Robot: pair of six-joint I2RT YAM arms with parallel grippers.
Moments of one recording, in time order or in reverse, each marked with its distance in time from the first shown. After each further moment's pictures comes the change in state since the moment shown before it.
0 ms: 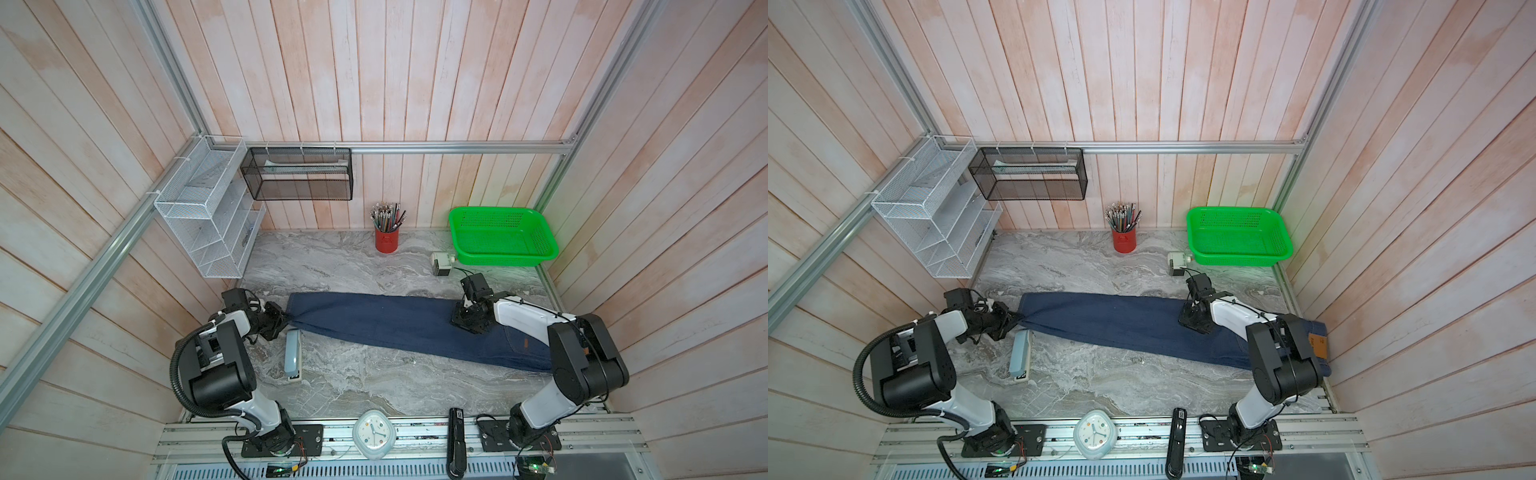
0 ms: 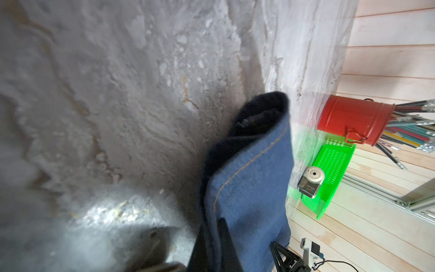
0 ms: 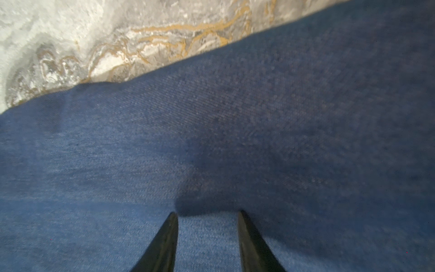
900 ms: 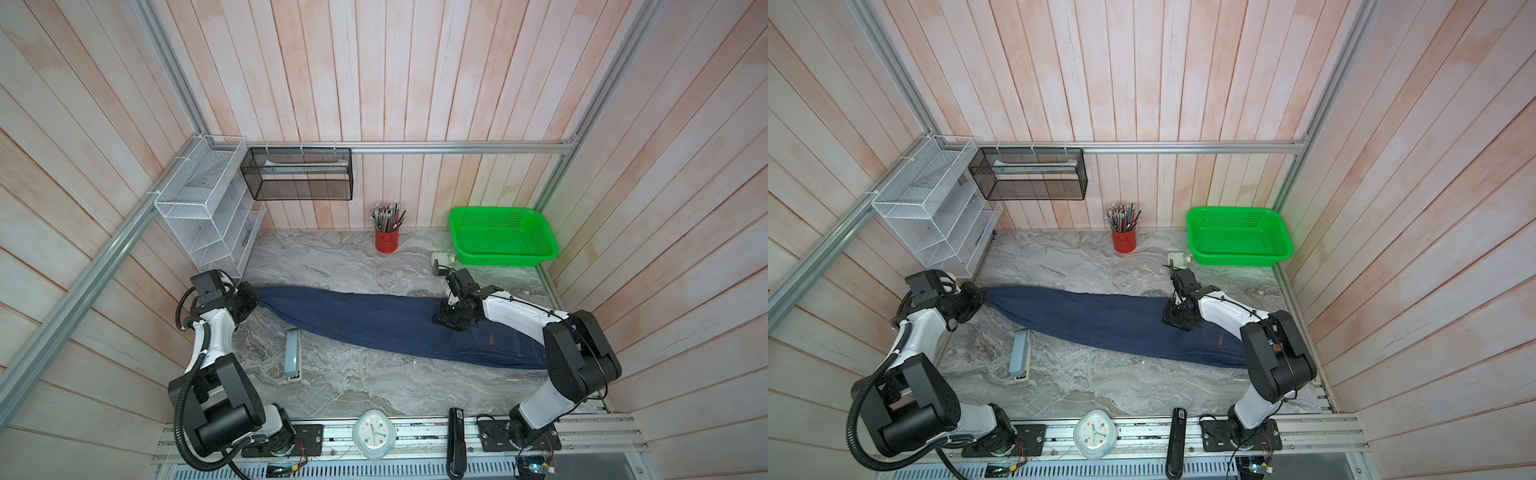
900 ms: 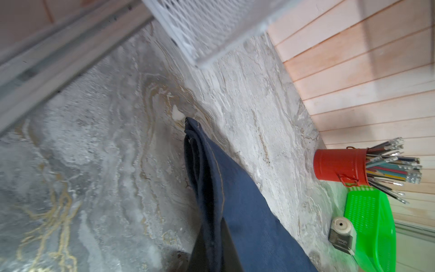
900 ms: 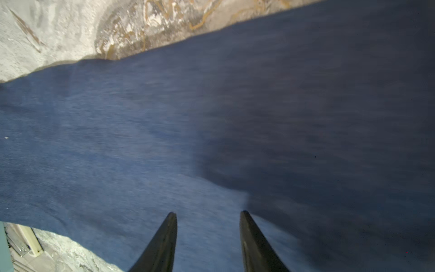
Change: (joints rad) left arm 0.087 -0.214 0.158 -0.079 -0.266 0.152; right arm 0.115 0.027 0.102 -0.062 -0.123 0.019
